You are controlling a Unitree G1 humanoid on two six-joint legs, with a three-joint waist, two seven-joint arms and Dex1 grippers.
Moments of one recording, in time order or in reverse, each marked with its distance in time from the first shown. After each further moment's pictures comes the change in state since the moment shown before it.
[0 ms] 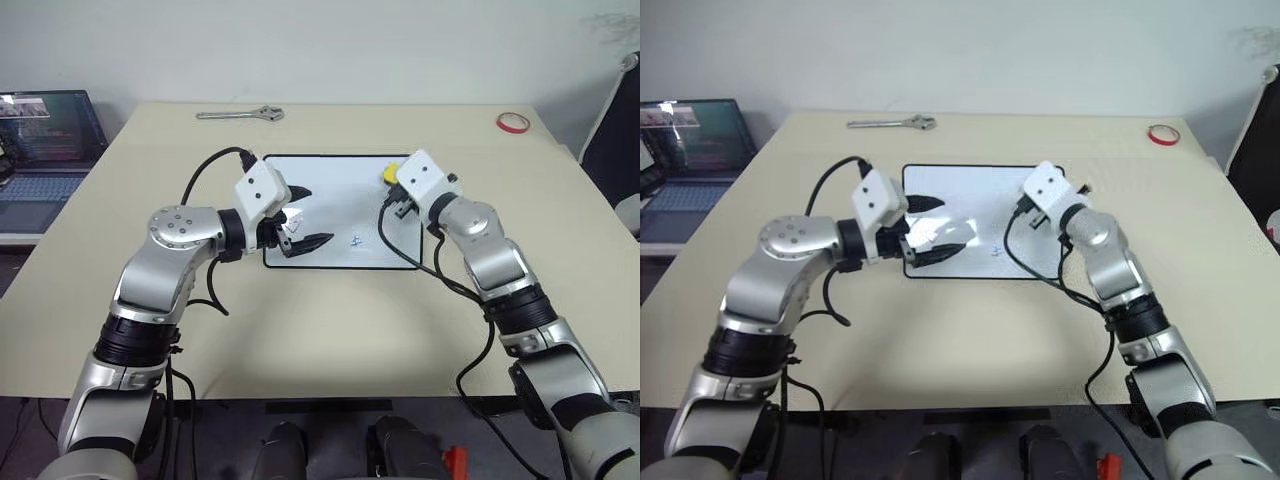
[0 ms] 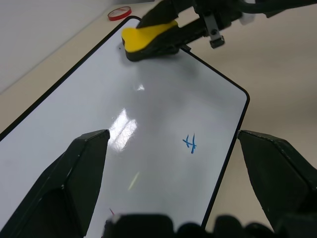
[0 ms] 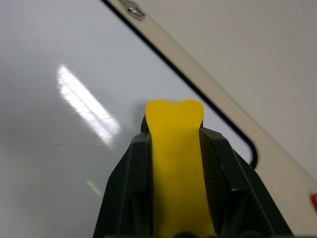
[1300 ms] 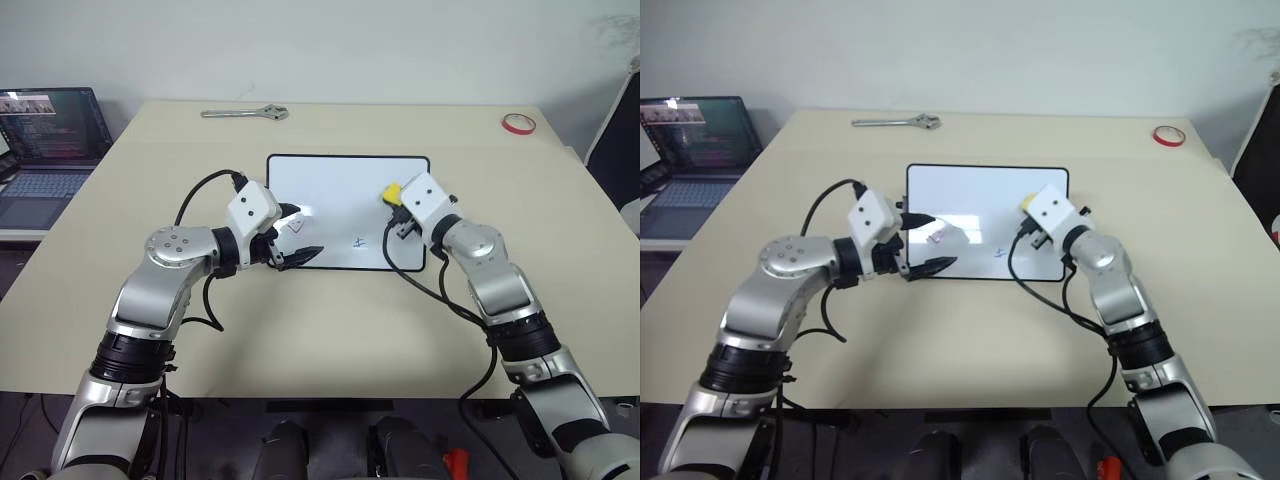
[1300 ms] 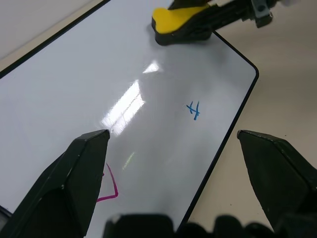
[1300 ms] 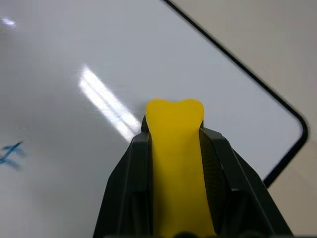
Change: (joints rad) left arm 0.094 0.003 0.019 0.010 0.006 -0.026 0.026; right arm 0.198 0.026 -0.009 -0.220 0.010 0.073 0.114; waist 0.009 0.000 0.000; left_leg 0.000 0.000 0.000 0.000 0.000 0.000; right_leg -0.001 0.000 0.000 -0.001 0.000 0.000
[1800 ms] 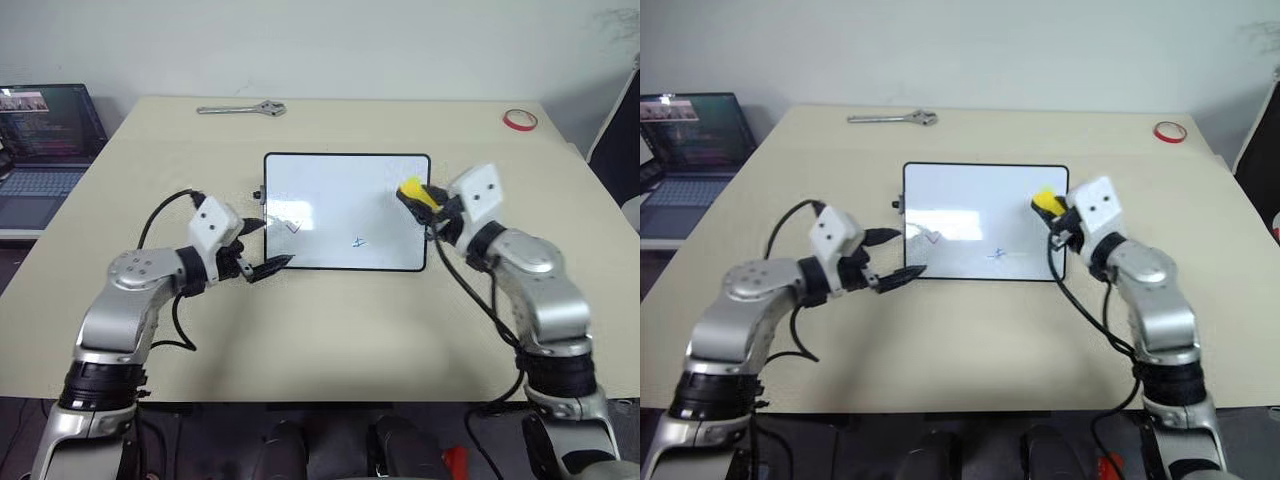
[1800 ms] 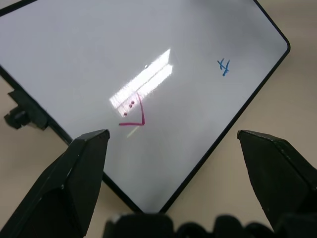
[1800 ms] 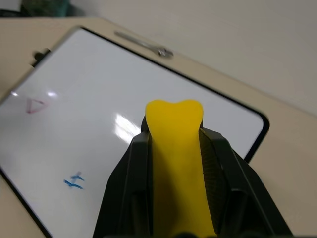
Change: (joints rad) left arm 0.224 0.062 0.173 -0.058 -0.081 0.020 0.008; right arm 0.236 -0.066 -0.269 -0.484 0.348 0.126 0.148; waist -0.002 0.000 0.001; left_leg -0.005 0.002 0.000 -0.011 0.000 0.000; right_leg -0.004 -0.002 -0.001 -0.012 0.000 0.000
